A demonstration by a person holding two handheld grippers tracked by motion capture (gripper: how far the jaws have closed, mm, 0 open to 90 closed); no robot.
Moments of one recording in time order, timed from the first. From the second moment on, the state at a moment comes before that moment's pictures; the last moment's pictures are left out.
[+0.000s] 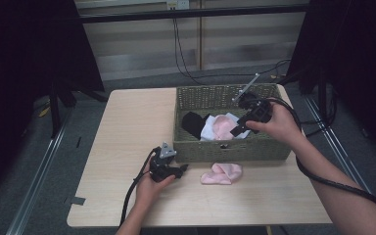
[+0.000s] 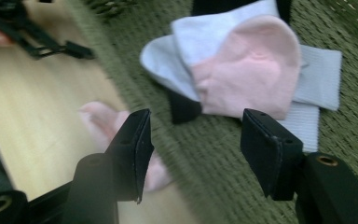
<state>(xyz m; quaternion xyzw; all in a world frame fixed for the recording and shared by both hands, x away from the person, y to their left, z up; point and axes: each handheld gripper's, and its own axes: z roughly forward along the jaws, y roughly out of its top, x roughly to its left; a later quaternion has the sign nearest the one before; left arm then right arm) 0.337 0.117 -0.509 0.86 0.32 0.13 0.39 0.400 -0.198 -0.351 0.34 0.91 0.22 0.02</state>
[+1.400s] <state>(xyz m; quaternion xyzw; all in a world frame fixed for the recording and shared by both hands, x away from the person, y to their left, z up) 0.337 0.117 -0.509 0.86 0.32 0.13 0.38 0.465 -0.193 -0.436 0.41 0.89 0.17 0.01</state>
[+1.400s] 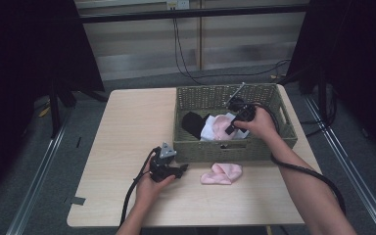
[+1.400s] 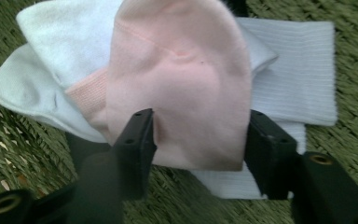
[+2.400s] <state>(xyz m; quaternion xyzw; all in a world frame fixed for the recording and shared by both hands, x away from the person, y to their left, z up) 0.337 0.117 -0.509 0.86 0.32 0.13 0.38 0.459 -0.201 -0.414 0.42 0.89 0.18 0.00</state>
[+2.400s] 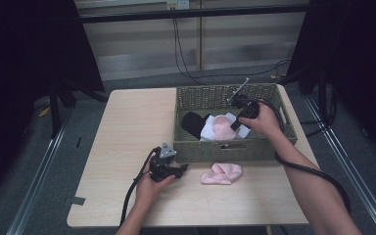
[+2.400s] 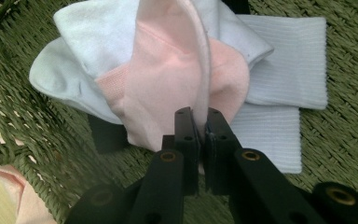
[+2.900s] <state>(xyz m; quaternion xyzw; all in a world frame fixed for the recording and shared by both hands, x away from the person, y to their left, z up) 0.337 0.117 -0.509 0.85 0.32 0.13 0.39 0.453 -0.209 -0.385 0.41 0.90 0.18 0.00</state>
